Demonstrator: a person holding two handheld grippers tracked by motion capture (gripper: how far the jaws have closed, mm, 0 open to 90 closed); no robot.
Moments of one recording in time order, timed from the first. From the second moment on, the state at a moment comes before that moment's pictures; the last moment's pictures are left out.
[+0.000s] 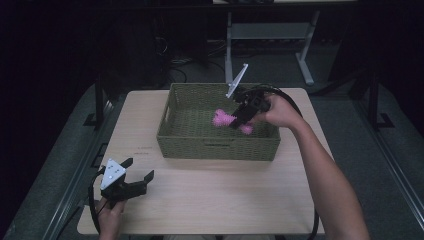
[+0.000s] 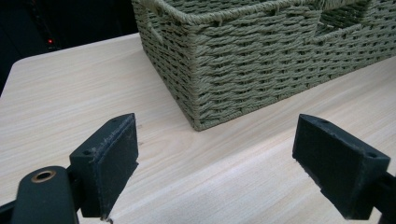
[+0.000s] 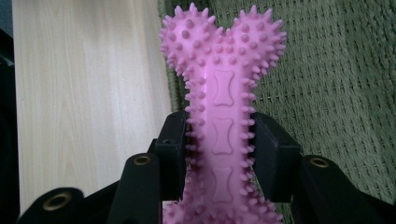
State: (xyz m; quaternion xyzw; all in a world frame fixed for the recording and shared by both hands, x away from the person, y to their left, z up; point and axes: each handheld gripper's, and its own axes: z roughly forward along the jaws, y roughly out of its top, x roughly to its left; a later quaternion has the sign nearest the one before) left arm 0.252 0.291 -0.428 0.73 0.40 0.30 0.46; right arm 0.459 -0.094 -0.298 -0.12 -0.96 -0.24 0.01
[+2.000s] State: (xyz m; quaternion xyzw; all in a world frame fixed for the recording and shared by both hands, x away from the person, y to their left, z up) left arm 0.252 0.292 -0.428 0.74 0.40 0.29 0.46; right arm 0.495 -0.097 -0.344 -0.16 -0.96 -0.22 0.05
